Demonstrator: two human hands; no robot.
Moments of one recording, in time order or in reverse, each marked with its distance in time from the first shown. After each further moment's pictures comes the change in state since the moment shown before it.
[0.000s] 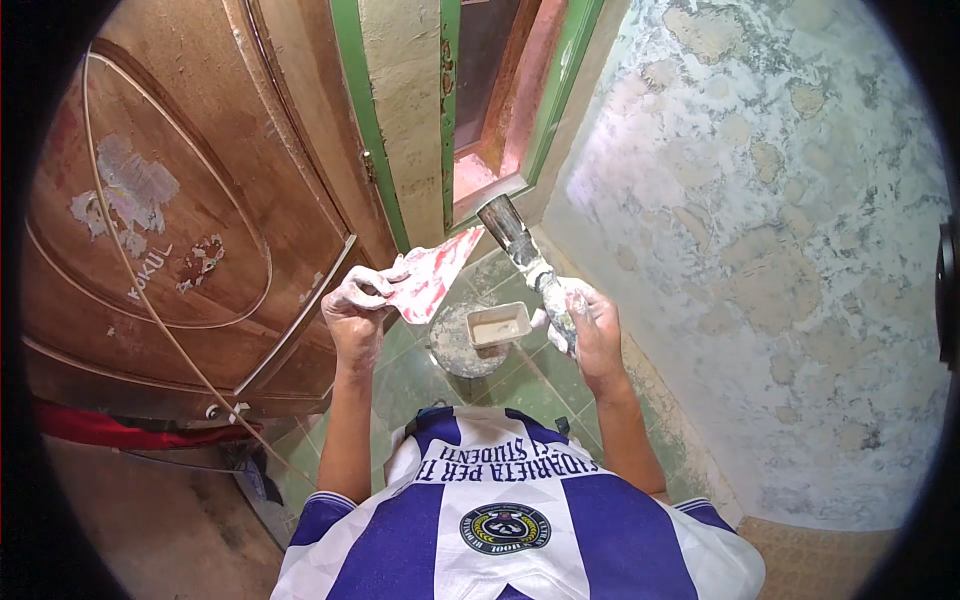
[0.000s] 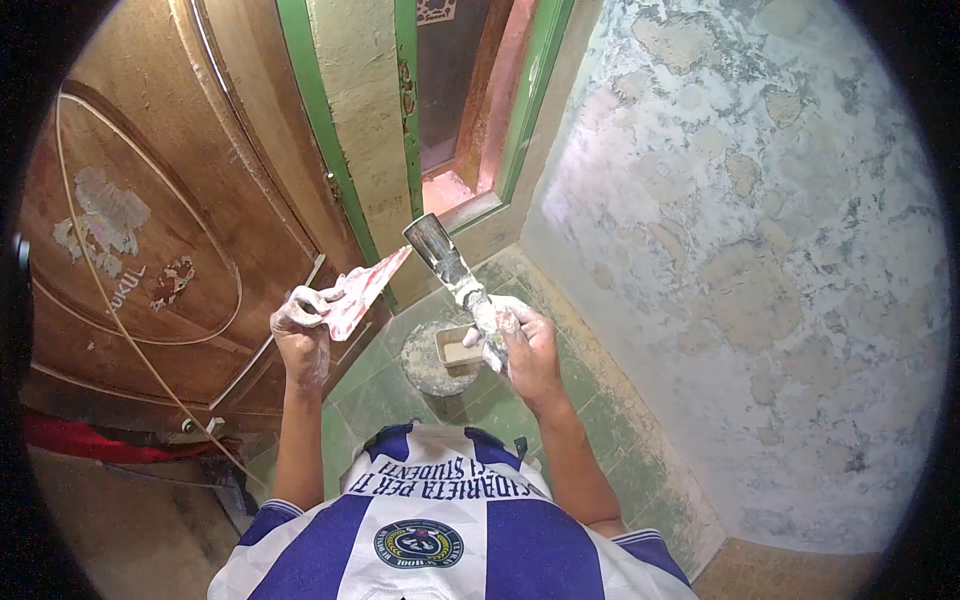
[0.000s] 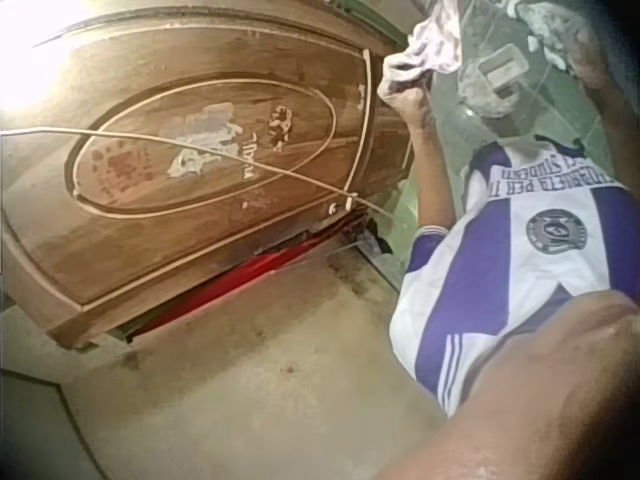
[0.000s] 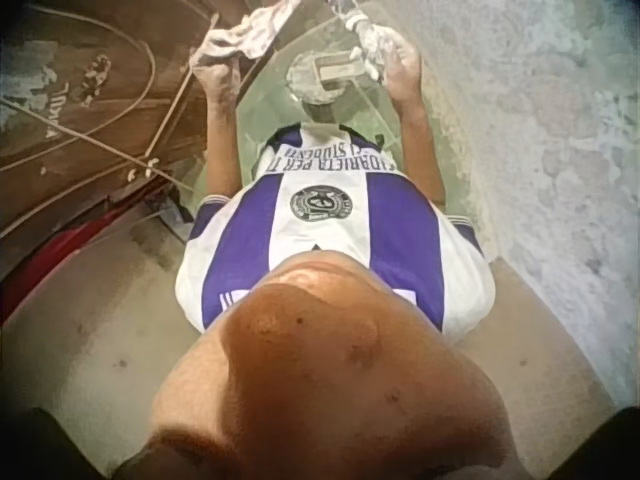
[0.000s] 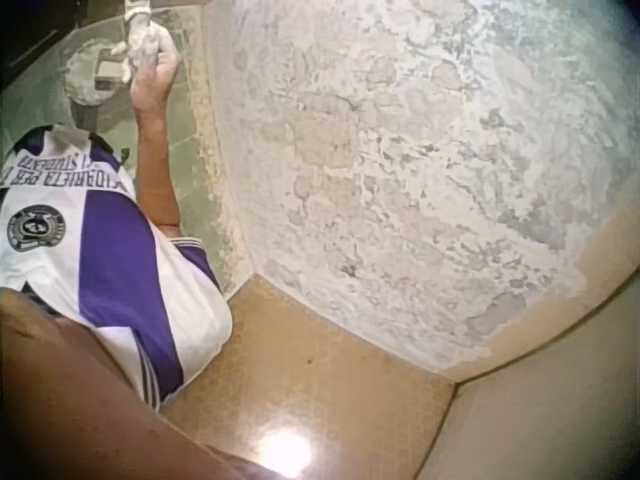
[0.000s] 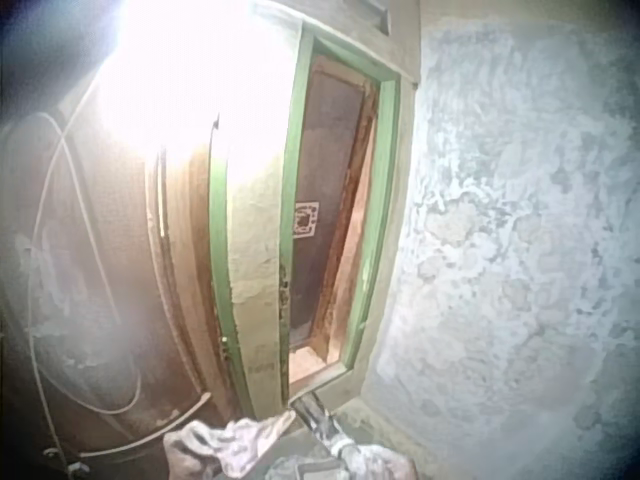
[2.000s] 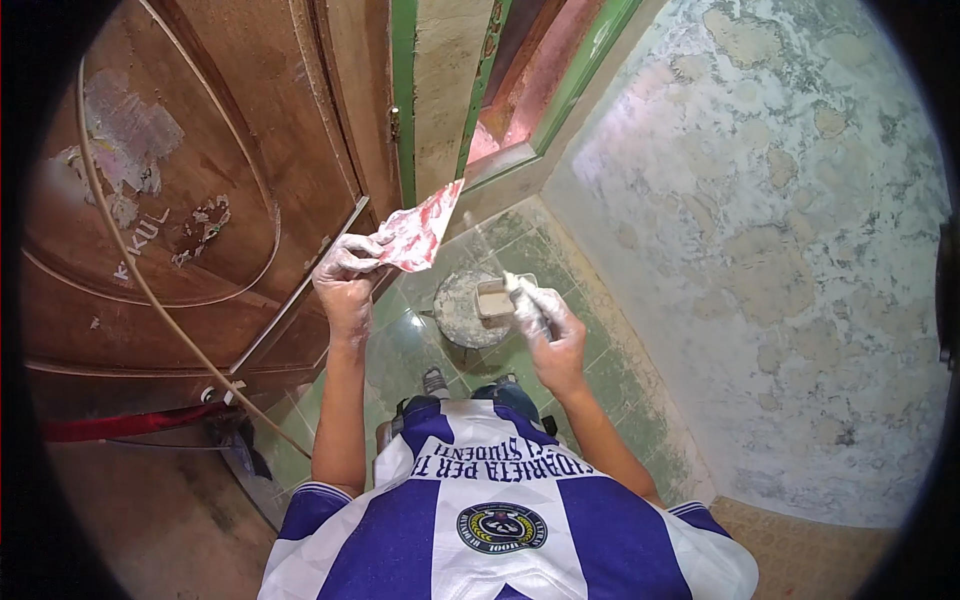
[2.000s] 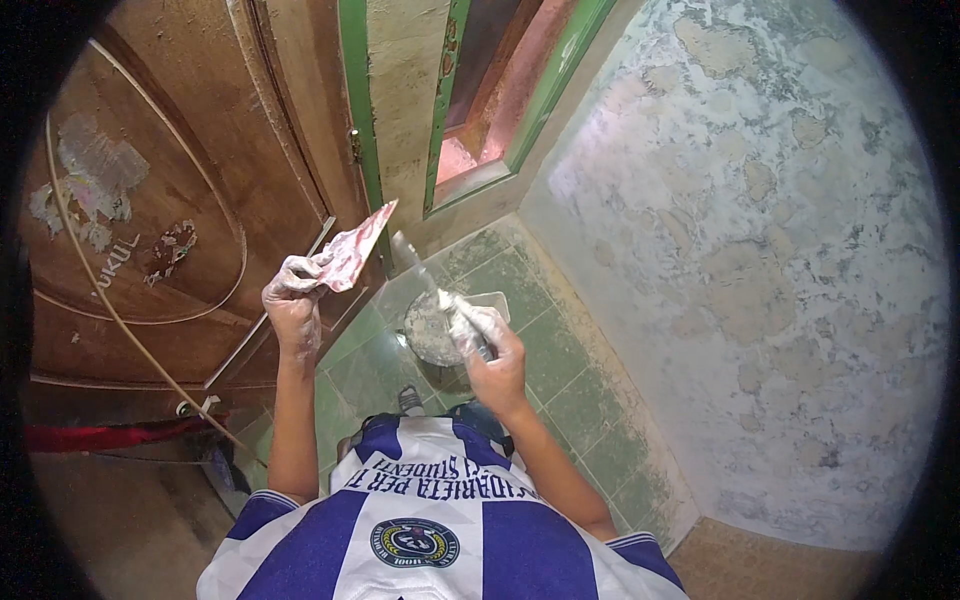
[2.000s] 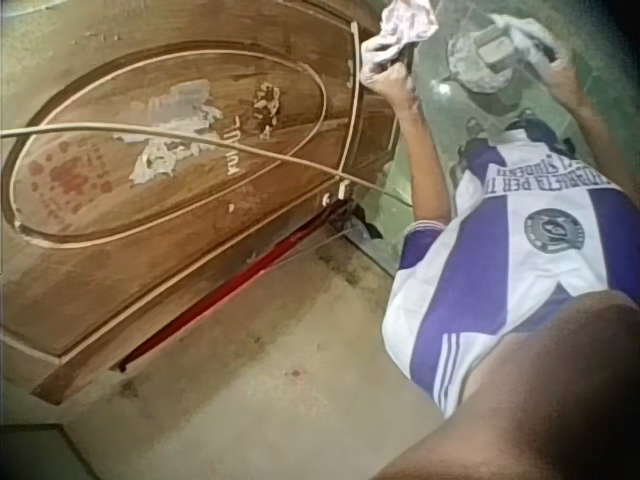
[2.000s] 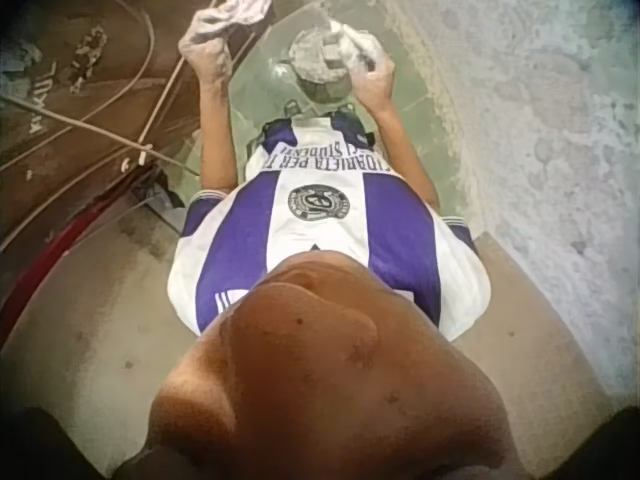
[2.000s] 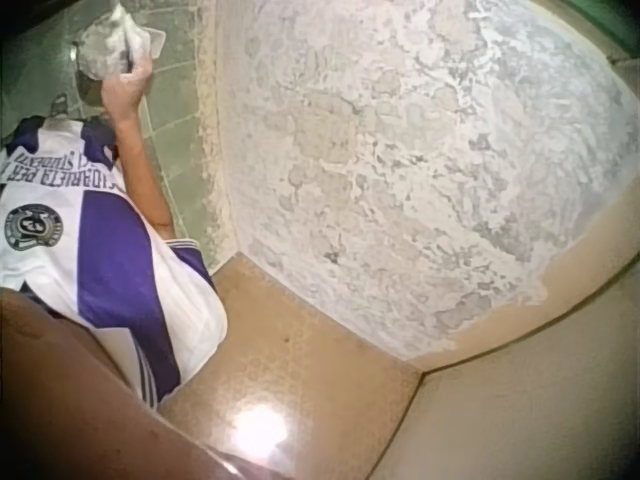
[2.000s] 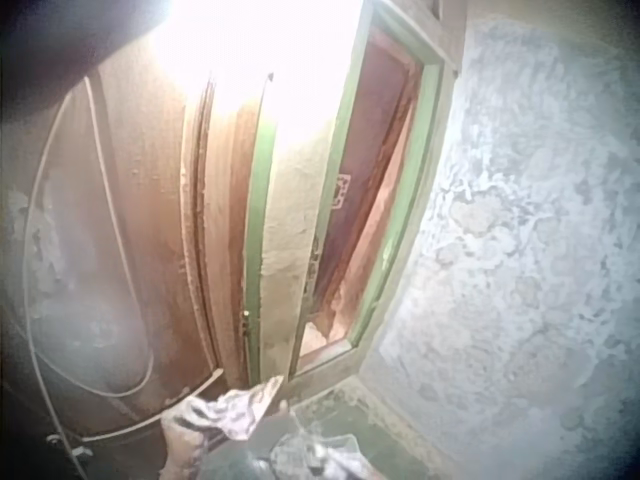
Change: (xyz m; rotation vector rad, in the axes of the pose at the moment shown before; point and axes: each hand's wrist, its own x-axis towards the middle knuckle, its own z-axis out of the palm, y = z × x) left_hand 0.008 0.003 -0.091 0.076 0.201 -0.086; right_hand -0.003 0.084 0.093 -0.689 0.095 -0.465
